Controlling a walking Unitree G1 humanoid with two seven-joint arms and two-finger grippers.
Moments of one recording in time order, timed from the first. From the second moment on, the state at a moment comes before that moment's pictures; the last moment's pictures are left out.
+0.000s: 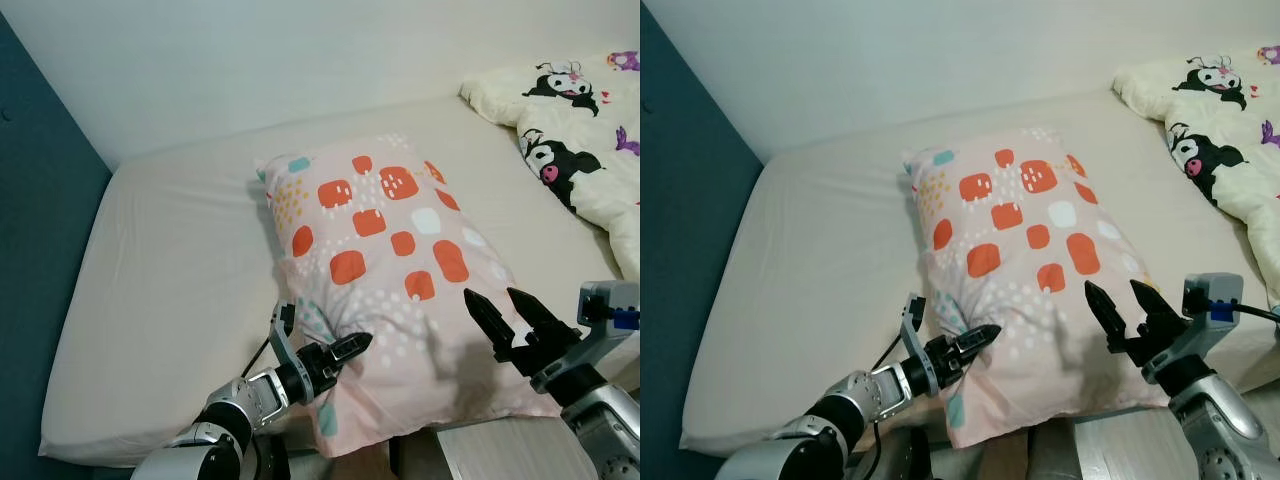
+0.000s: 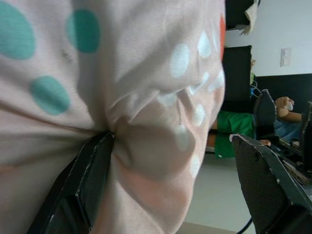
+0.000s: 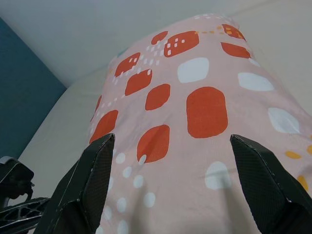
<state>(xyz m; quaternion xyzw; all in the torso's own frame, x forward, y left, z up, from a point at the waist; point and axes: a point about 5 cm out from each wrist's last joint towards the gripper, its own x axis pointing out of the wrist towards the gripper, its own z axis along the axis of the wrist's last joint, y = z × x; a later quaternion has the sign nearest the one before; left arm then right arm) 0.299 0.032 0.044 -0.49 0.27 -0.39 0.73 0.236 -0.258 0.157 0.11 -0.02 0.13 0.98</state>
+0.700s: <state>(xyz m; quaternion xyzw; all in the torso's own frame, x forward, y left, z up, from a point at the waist) 0.292 0.029 0.043 -0.50 0.28 -0.40 0.71 0.240 -0.258 0.163 0.11 -0.03 0.13 0.99</state>
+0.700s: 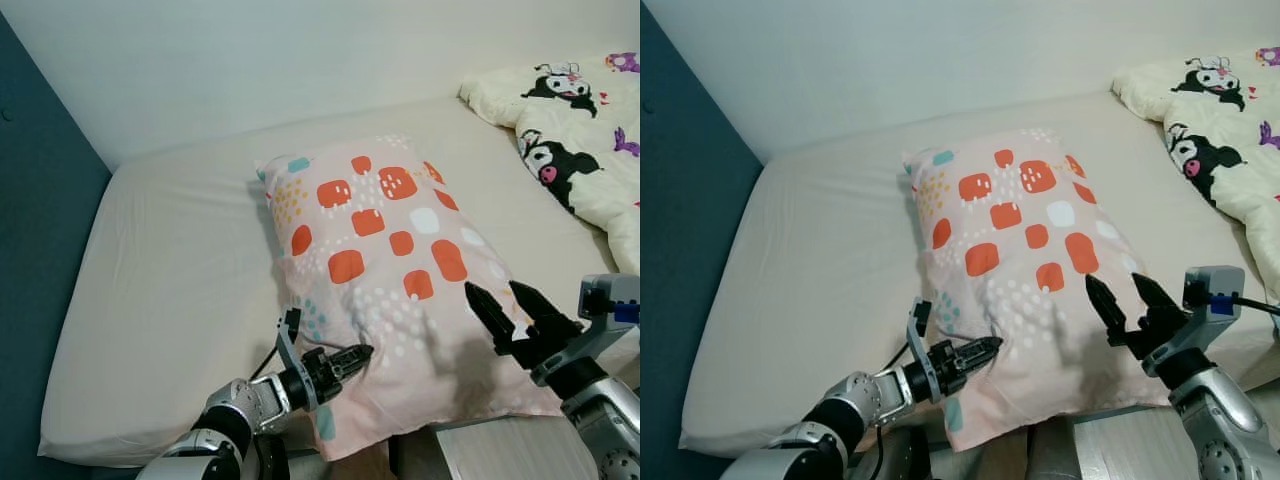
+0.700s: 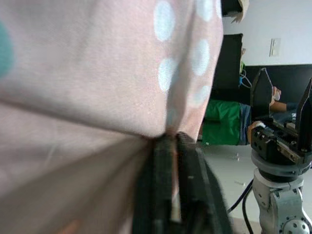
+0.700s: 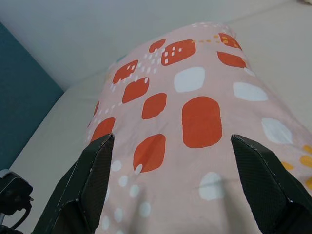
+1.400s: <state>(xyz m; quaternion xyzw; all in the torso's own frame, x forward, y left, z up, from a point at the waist) 0.390 0.058 0.174 -0.41 0.08 -0.34 0.84 0.250 -0.252 0.163 0.11 -0.03 0.12 0.99</state>
